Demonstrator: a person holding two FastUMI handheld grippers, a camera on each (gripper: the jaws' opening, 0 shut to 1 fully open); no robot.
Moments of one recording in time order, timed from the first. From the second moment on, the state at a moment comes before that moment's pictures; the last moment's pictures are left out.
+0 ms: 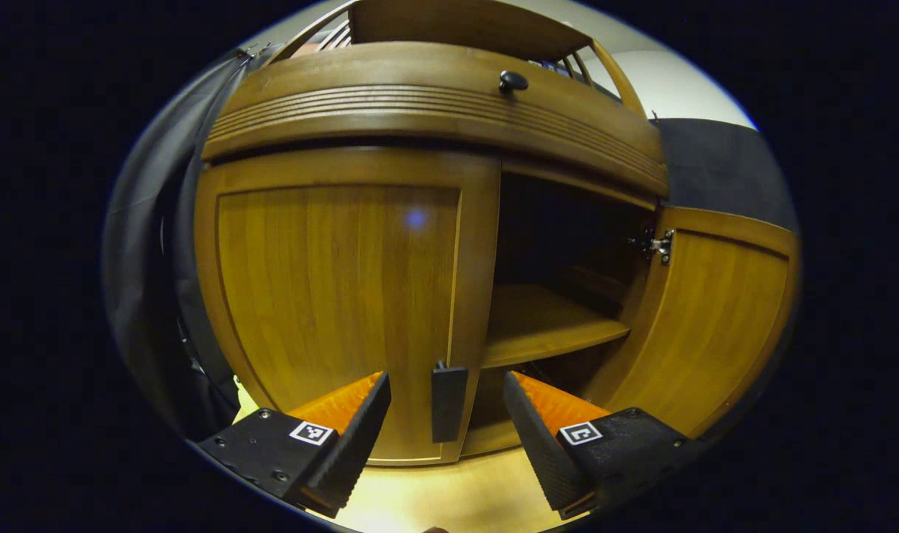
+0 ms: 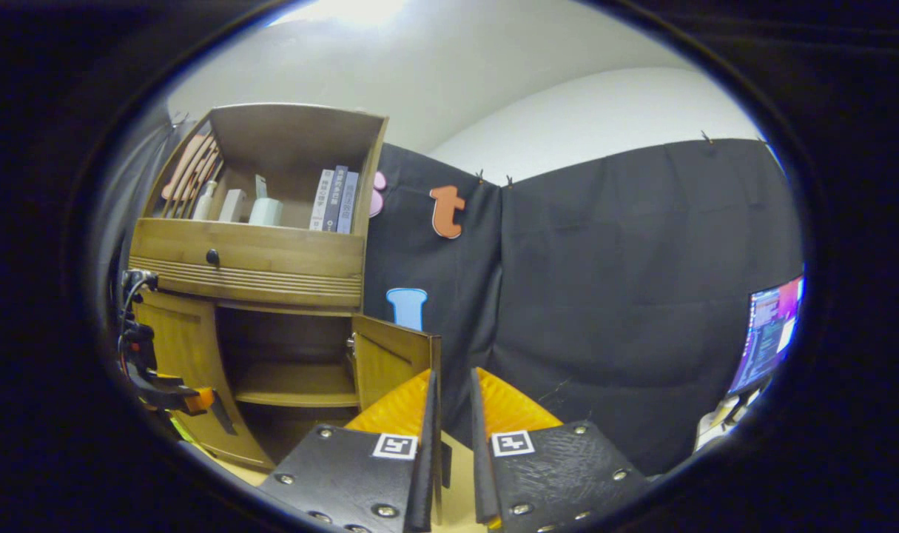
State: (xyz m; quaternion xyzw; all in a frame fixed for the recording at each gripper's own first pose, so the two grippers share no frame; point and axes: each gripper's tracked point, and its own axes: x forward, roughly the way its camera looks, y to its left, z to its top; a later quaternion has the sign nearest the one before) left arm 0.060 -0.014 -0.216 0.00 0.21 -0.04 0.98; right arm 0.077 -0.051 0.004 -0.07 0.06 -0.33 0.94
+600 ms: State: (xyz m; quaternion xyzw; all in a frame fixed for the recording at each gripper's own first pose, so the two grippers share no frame) left arm 0.085 -0.019 -0.255 -0.02 0.25 -0.06 0.97; right arm 0.064 -0.056 0.017 -0.09 0.04 -0.36 0.93
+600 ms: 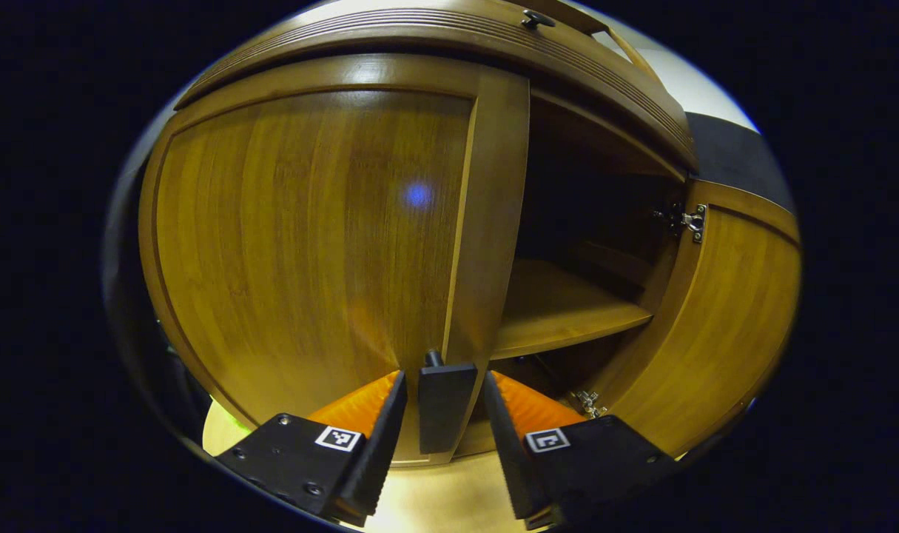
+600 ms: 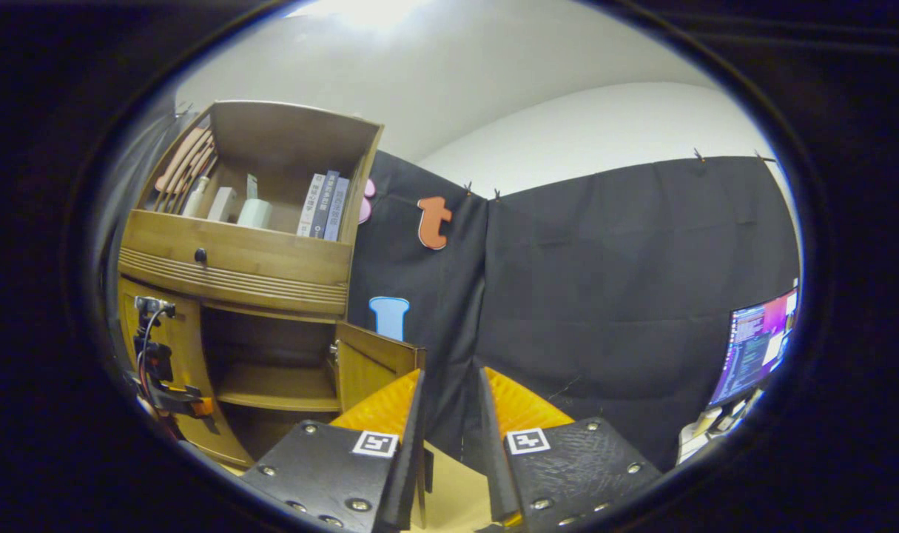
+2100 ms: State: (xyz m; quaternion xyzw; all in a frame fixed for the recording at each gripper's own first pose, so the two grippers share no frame) left arm -0.010 0.004 -0.234 -0.02 0.22 0.00 0.98; right arm 0.095 -0.028 -0.009 -0.04 0.07 -0.25 0.97
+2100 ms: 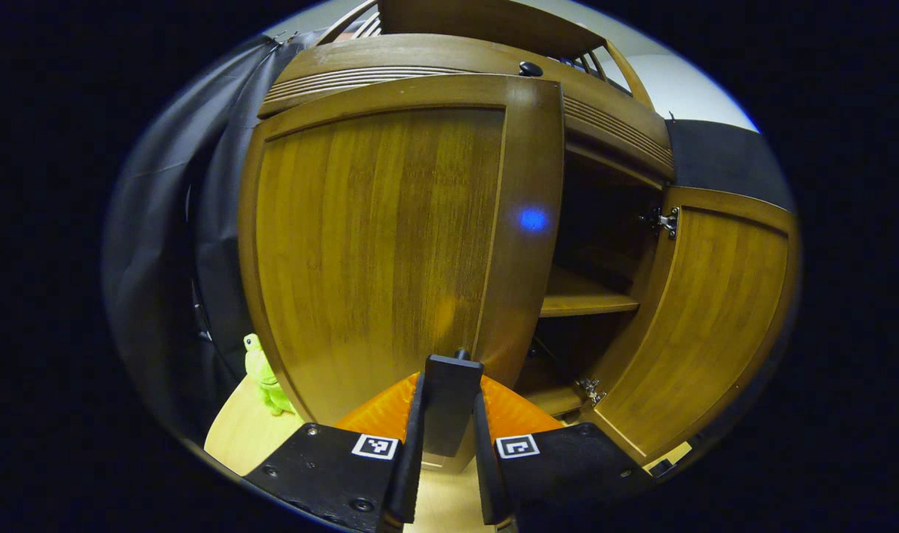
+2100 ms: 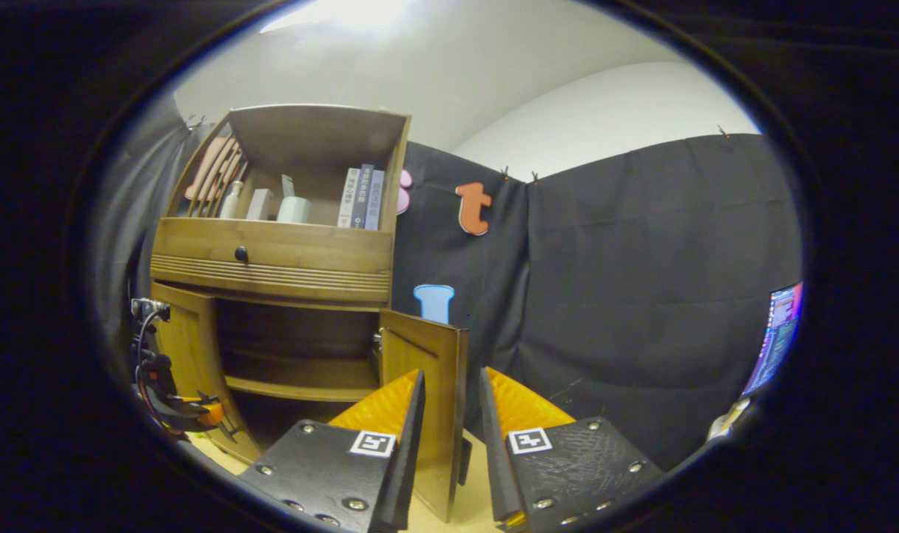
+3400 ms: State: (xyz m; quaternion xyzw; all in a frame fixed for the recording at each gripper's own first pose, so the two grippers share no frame) left arm -0.115 0.092 -0.206 -0.06 0.21 0.07 0.97; right arm 0.179 0.113 -0.071 0.03 0.13 -0.02 0.99
